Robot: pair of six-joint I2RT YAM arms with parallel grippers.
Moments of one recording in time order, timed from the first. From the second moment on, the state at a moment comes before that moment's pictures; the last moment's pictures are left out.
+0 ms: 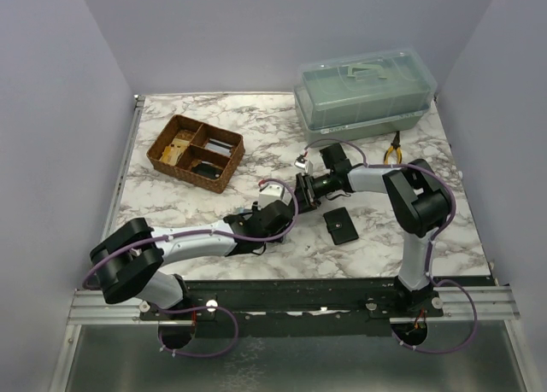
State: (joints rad) left arm -1.04 1.43 0.71 -0.17 -0.44 -0.70; right arm 0.46 1.98 1.06 -0.08 -1.09 0.40
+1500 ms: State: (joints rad) left arm -1.01 0.88 0.39 -0.09 -0.34 -0.77; right arm 0.54 1.93 0.95 0.11 -1.02 0.59
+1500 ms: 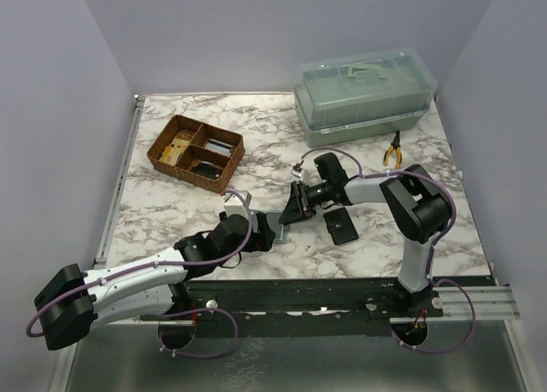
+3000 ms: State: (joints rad) left arm -0.99 1.02 0.43 -0.09 -0.39 -0.77; right arm 0.61 1.83 0.79 0.19 -0.75 0.87
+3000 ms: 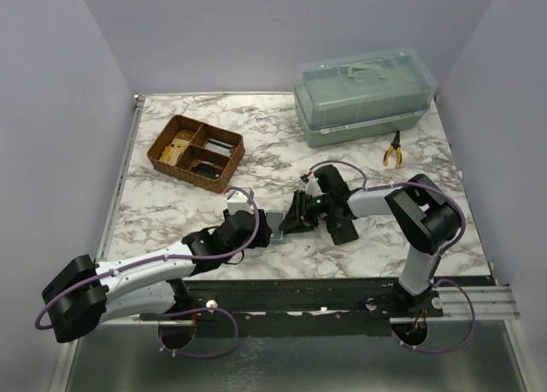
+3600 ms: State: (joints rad) left arm -0.98 1.01 0.41 -0.04 -0.37 -0.77; right arm 0.62 1.83 0.79 0.20 -0.76 0.89
